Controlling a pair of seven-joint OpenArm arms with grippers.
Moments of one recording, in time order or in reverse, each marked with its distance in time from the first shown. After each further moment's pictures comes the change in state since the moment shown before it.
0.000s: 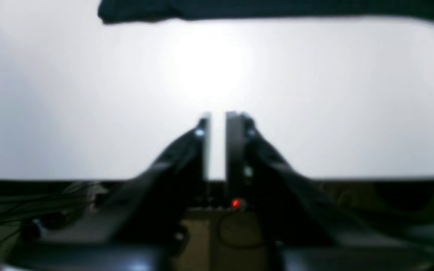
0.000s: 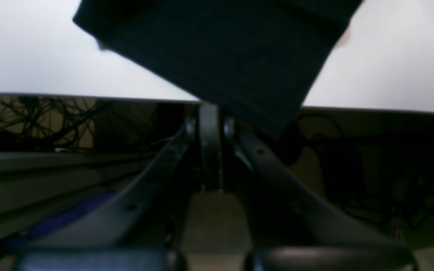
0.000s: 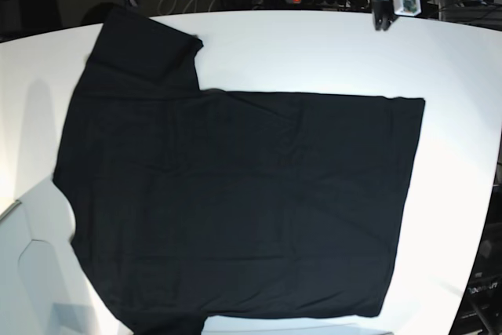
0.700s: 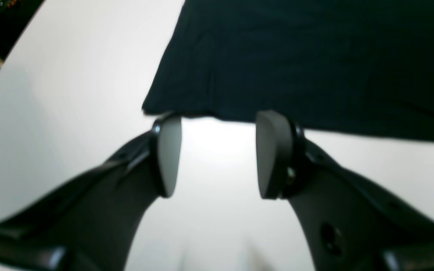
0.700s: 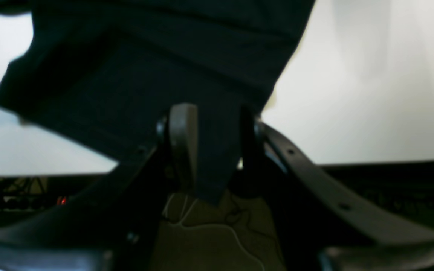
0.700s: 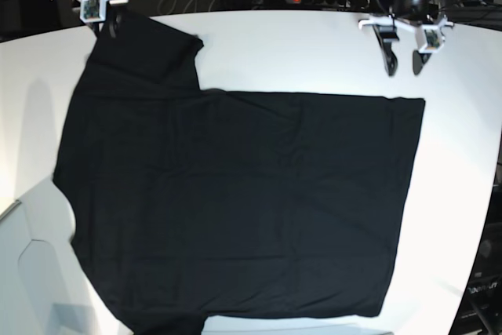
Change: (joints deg) left arm -12.2 0.4 -4.1 -0.5 -2.4 0.0 0.6; right arm 8.0 -0.2 6.5 -0.3 0.0 0.0 -0.6
